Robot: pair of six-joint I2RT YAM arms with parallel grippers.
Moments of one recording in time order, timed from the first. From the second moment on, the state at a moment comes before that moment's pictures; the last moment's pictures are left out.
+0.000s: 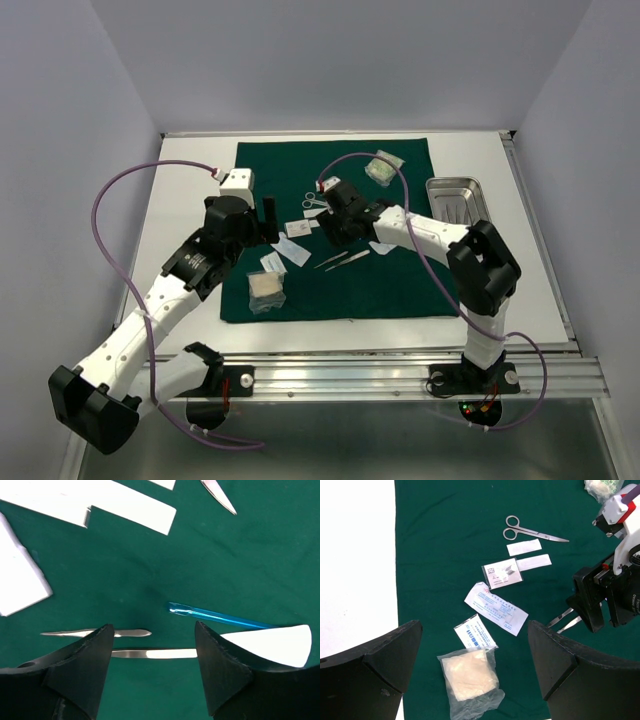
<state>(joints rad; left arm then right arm) -0.53 0.97 0.91 -0.44 -0.34 -0.31 0.75 1.91 1.41 -0.44 0.25 0.12</state>
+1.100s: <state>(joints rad) -0.53 0.94 0.91 -0.44 -0.33 -0.31 0.56 1.99 1.40 -0.49 0.16 -0.16</state>
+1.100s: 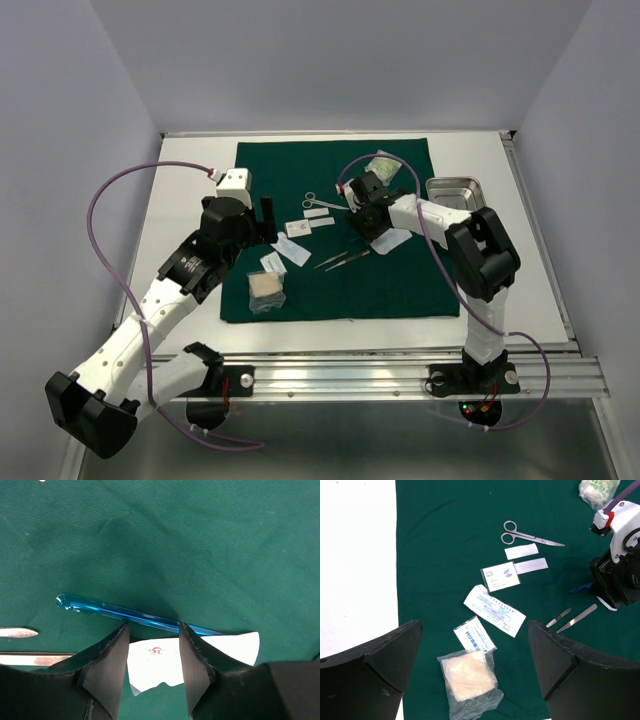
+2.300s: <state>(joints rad) -0.53 0.93 0.89 -0.44 -0.34 -0.31 0.54 1.99 1.45 -0.53 -0.05 -0.20</state>
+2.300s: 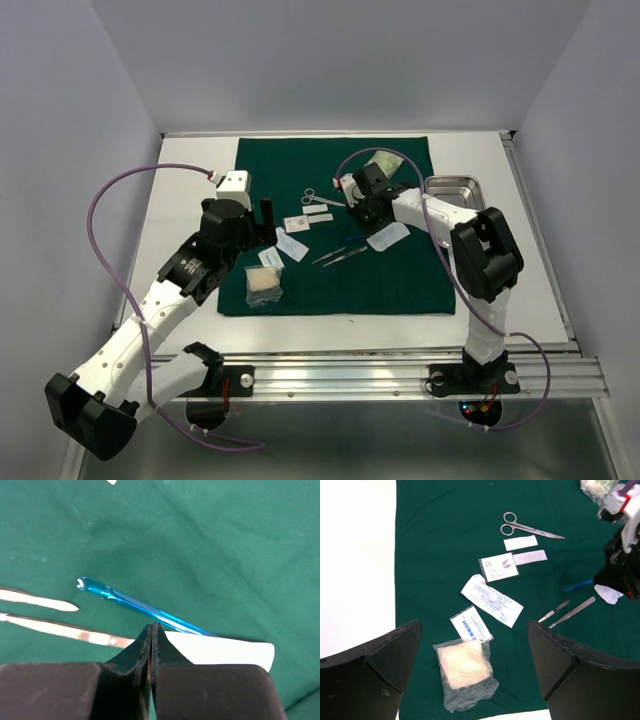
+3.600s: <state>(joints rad) -0.53 0.93 0.89 -0.44 -0.34 -0.31 0.55 2.10 1.58 -0.60 -0.02 -0.25</state>
